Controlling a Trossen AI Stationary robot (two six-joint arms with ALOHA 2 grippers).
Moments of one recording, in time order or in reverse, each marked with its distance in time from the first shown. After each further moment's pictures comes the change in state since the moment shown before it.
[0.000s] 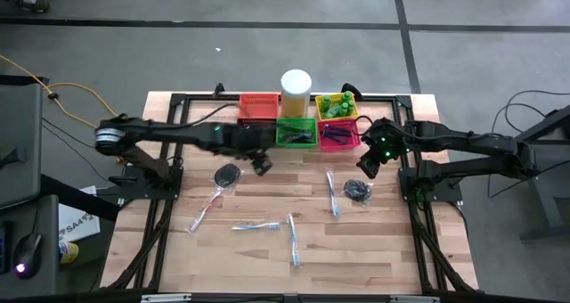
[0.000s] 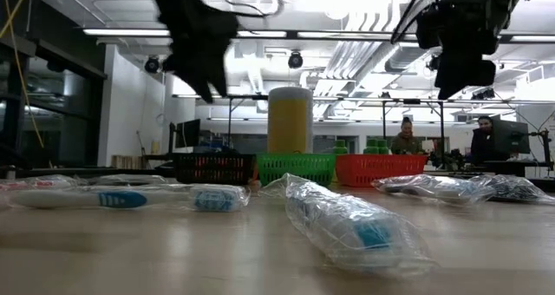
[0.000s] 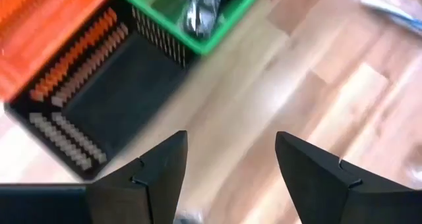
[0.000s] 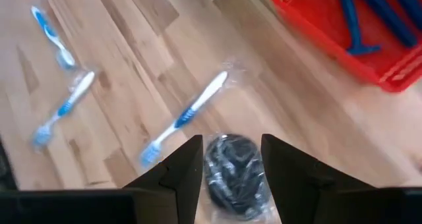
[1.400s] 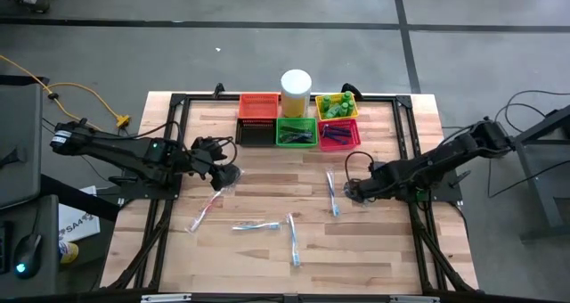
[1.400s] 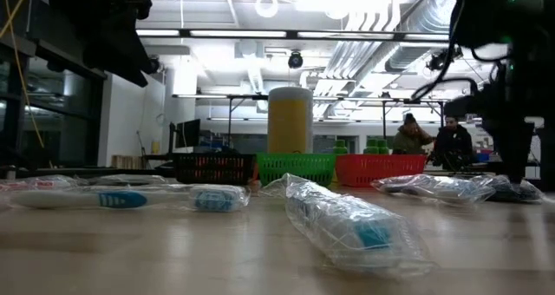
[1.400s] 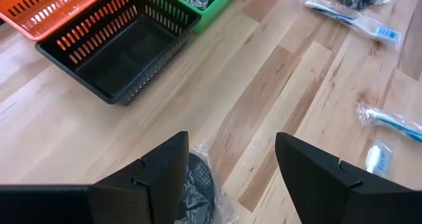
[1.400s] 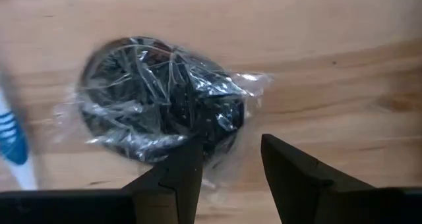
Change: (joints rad) left arm -0.250 -0.627 -0.470 0.071 -0.135 -0.131; right arm 0.527 0.374 -0.157 -0.010 0.235 1.423
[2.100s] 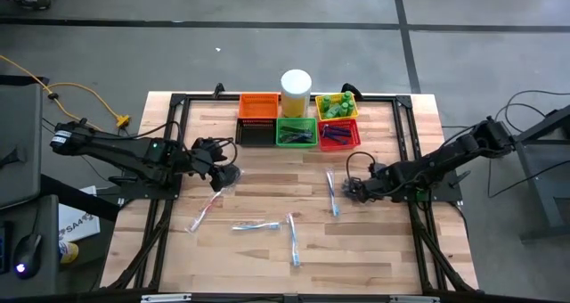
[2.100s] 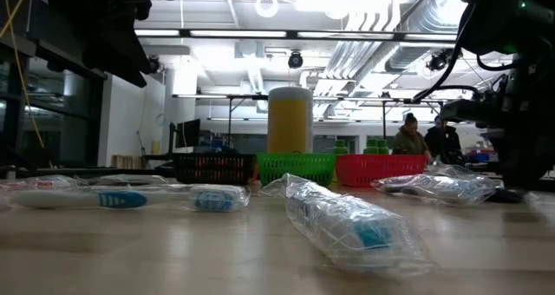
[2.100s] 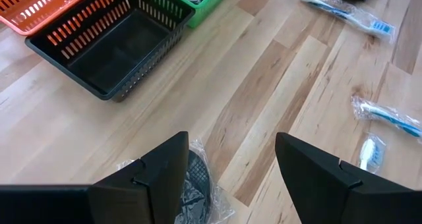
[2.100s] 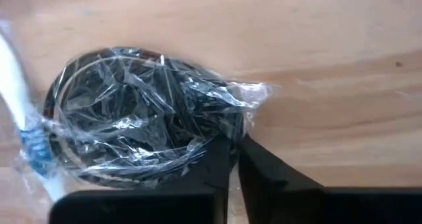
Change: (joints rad) left arm 0.000 0.000 0.000 -0.003 0.027 0.003; right arm 0.000 -0.013 -0.147 0.248 0.033 0.059
